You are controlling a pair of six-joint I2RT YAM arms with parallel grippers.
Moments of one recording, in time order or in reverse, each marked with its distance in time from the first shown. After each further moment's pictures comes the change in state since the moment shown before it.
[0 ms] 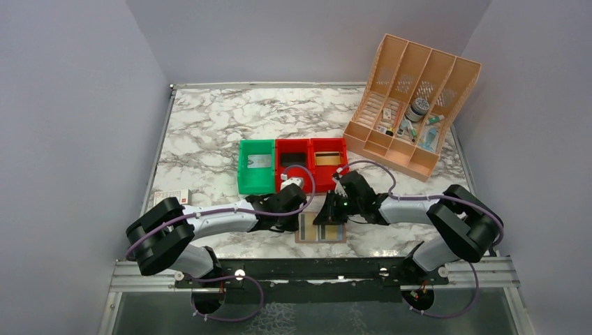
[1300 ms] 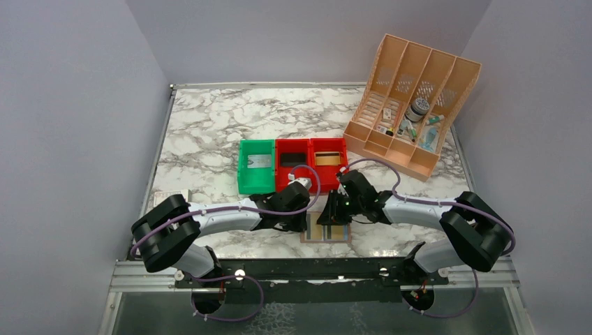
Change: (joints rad) left arm 0.000 0.040 0.022 0.066 0.107 0.022; right arm 0.008 -0.089 0.043 -0.216 0.095 -0.020
